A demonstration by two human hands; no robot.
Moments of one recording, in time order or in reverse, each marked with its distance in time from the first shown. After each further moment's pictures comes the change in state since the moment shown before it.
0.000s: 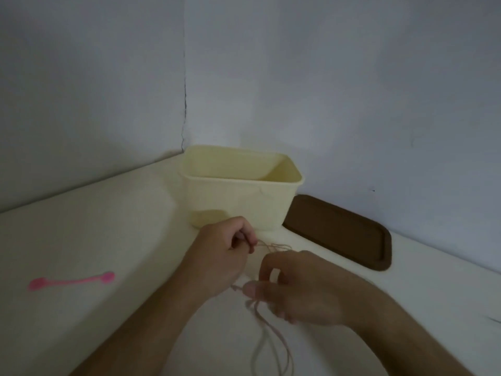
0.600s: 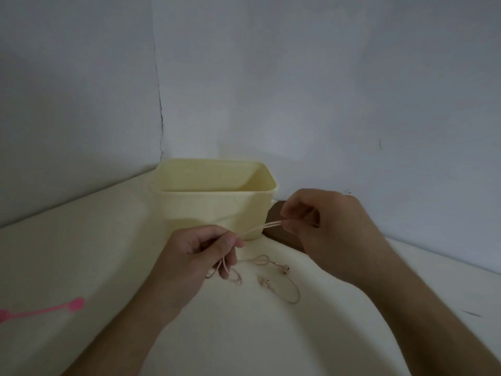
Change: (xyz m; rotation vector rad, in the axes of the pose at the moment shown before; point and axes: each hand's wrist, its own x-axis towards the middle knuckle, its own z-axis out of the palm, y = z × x) left_hand -0.003 0.022 -0.005 -0.504 -0.051 0.065; right_hand -0.014 0.042 -0.054 0.177 0.739 -0.138
